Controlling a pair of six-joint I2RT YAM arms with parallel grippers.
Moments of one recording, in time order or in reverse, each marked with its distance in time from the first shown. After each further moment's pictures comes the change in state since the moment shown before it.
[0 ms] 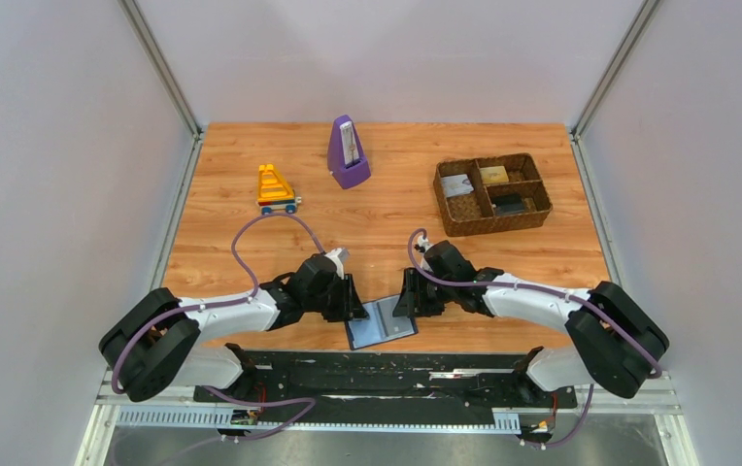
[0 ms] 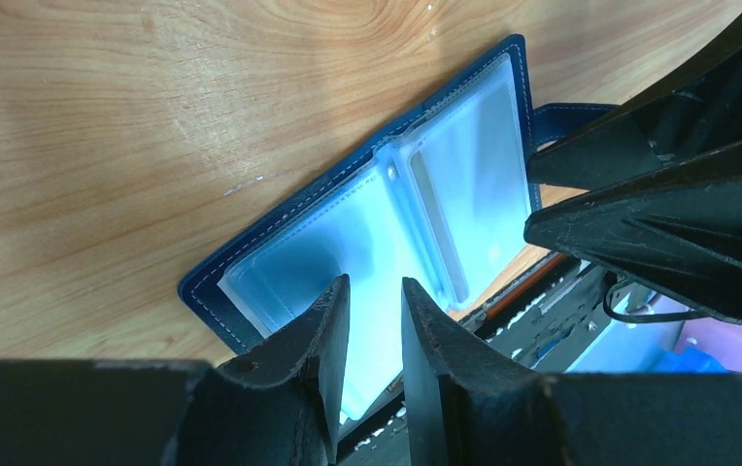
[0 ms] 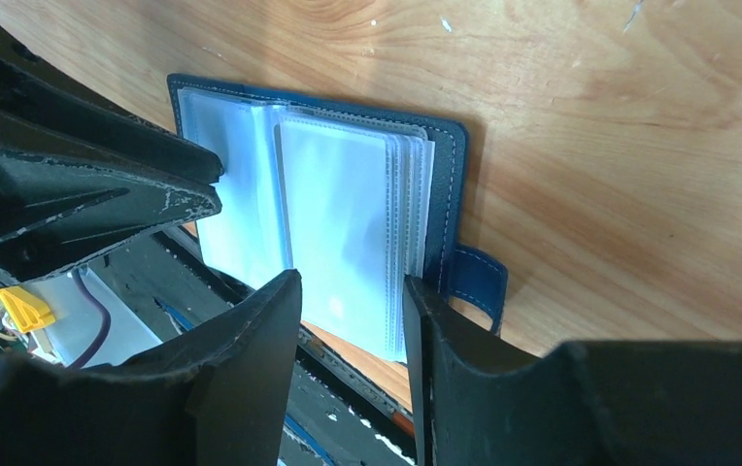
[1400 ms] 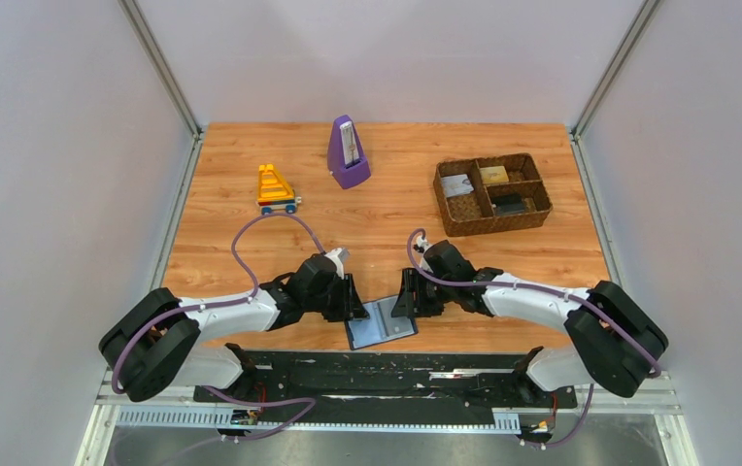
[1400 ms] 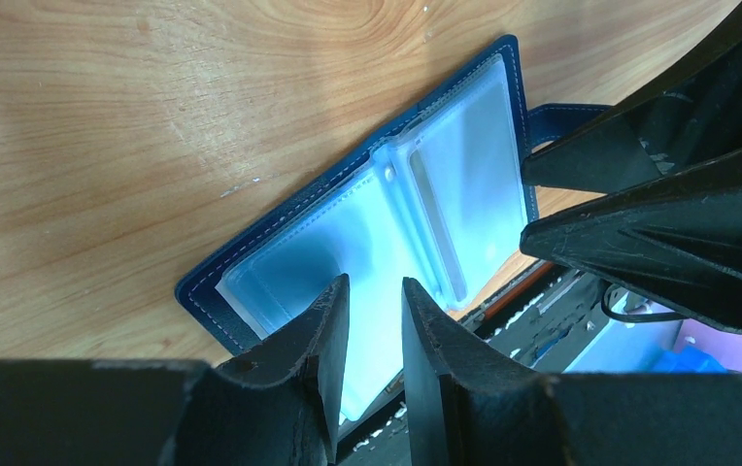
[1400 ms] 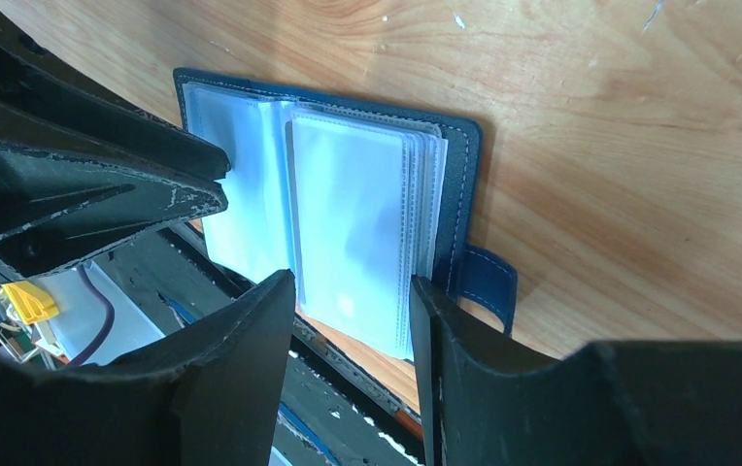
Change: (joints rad) left arm 0.000 0.000 -0.002 0.008 0.002 0.000; right arm 0.000 0.001 0.002 0.004 -0.018 -0.003
